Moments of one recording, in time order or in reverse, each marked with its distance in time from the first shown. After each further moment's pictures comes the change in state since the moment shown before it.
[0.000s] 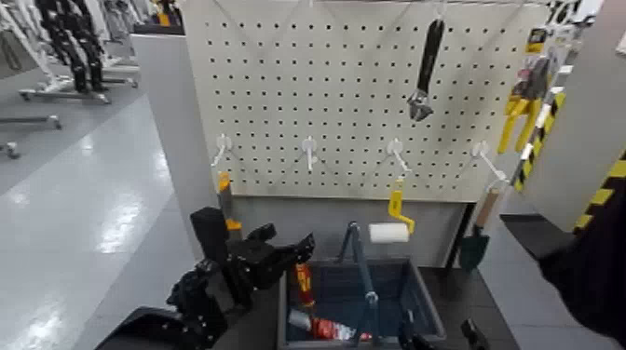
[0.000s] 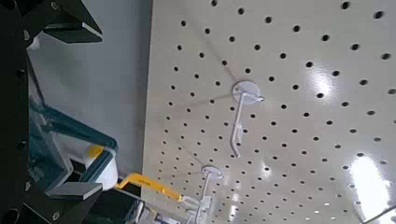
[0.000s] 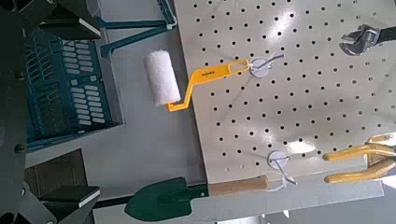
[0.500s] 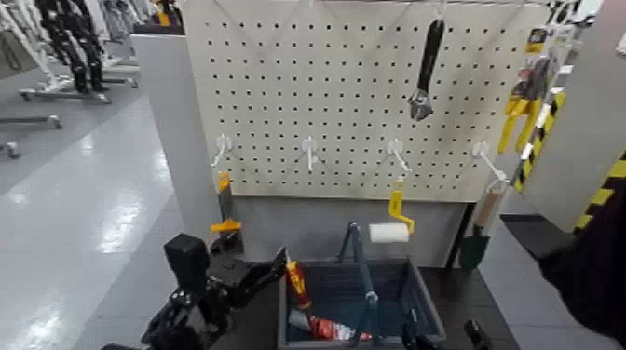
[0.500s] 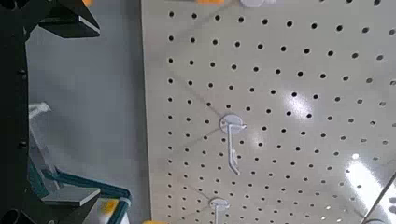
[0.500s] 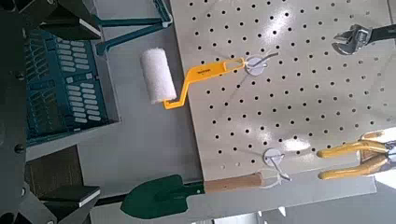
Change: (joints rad) left arm 0.153 -0.019 0.085 -0.068 -0.262 -0.170 0.114; right arm 0.003 0.001 -0.009 -0.001 0.000 -0.018 0.006
